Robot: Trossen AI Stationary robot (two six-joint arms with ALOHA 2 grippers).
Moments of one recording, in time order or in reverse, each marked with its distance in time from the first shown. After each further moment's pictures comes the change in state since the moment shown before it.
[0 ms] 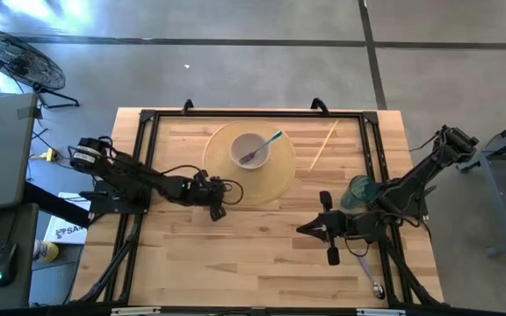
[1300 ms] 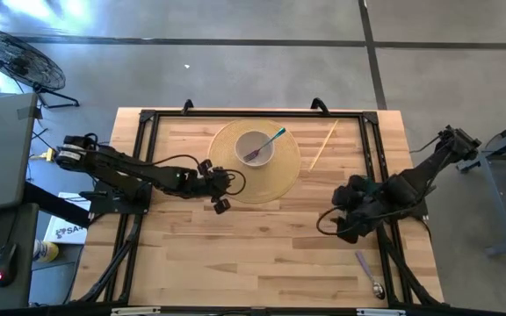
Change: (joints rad) left arm 0.044 -0.143 0.121 -0.108 -0.018 0.115; right arm -0.079 -0.012 0.342 -1.279 -0.247 0.684
